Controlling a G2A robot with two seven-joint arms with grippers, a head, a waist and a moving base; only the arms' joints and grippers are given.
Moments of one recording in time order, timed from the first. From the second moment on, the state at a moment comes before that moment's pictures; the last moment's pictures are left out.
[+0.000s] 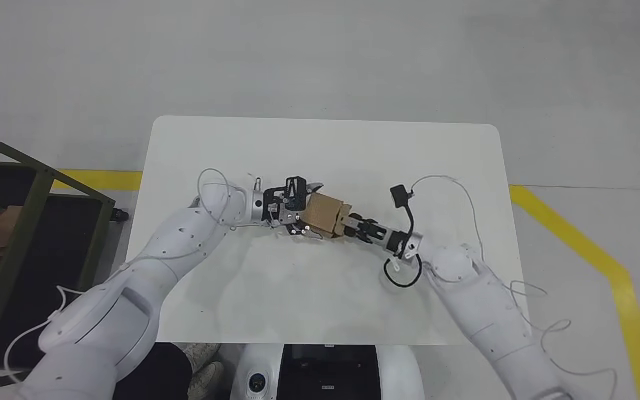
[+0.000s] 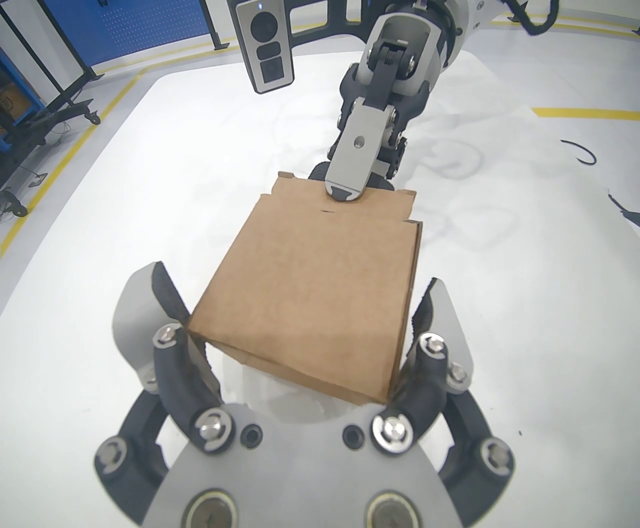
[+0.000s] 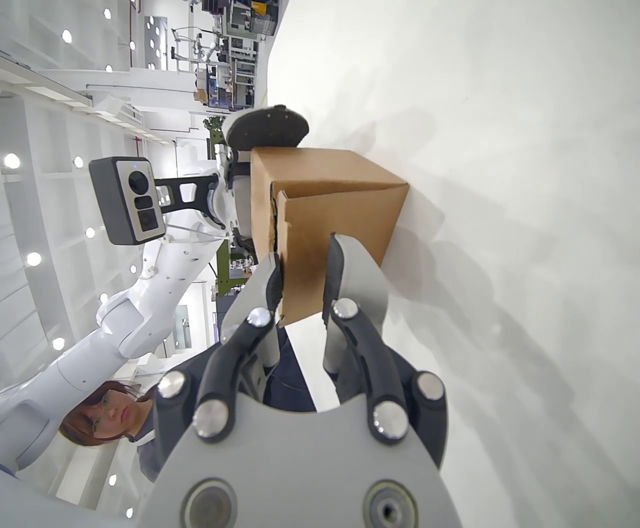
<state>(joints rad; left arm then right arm) 0.71 -1.15 -0.63 -0.82 1.79 -0.84 0.80 -1.15 -1.24 1.00 -1.20 0.09 -0.37 0.66</state>
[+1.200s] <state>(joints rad) 0.71 -1.14 -0.63 -0.84 1.79 -0.85 0.80 -1.19 -1.23 1.01 -1.44 -0.14 -0.13 0.58</state>
